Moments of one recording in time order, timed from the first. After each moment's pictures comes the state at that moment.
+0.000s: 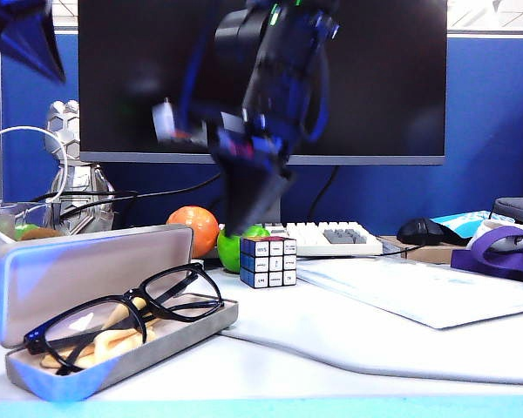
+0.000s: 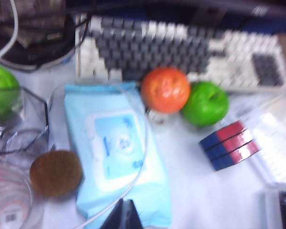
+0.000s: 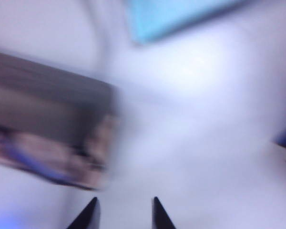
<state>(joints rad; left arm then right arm) -0.30 1.20 1.10 -0.50 -0.02 -0.28 0.69 2.02 1.75 -1.00 -0.23 -0.53</state>
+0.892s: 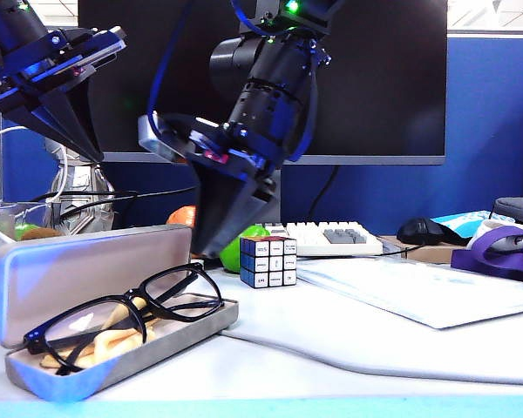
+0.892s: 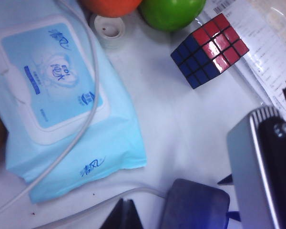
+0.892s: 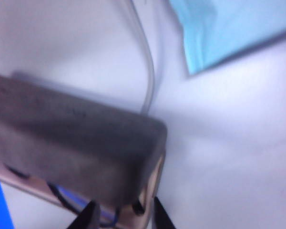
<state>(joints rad) -0.30 1.37 1.10 -0.59 0.23 -0.16 0.70 2.08 1.75 -0.97 -0.39 -0.46</state>
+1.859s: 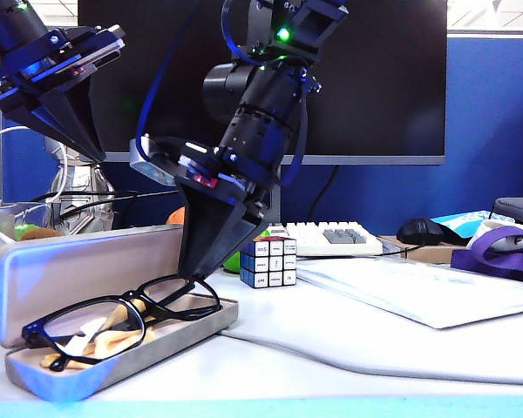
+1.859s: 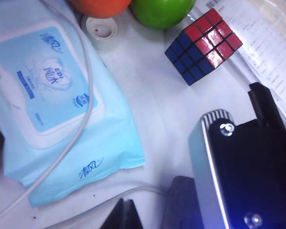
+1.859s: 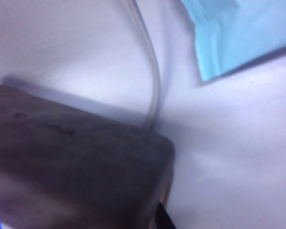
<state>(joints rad) -0.30 1.37 1.10 -0.59 0.24 -0.11 0.70 2.13 1.75 -0.94 -0.42 -0.45</state>
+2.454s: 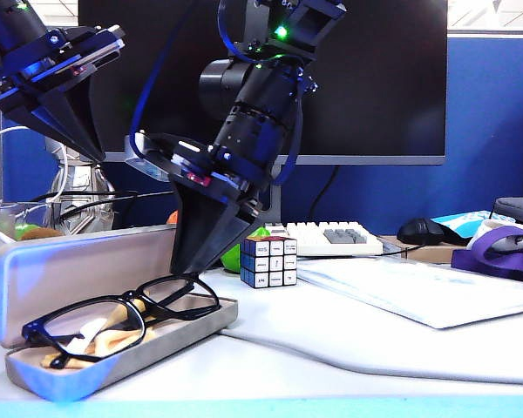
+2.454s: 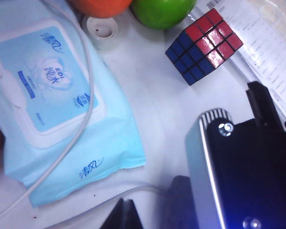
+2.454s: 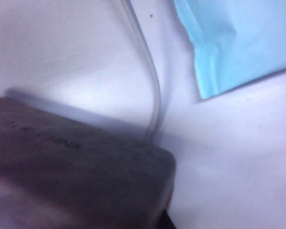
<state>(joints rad) -0.30 1.37 1.10 -0.59 0.24 -0.11 0.71 2.13 1.76 -0.91 -0.42 -0.44</state>
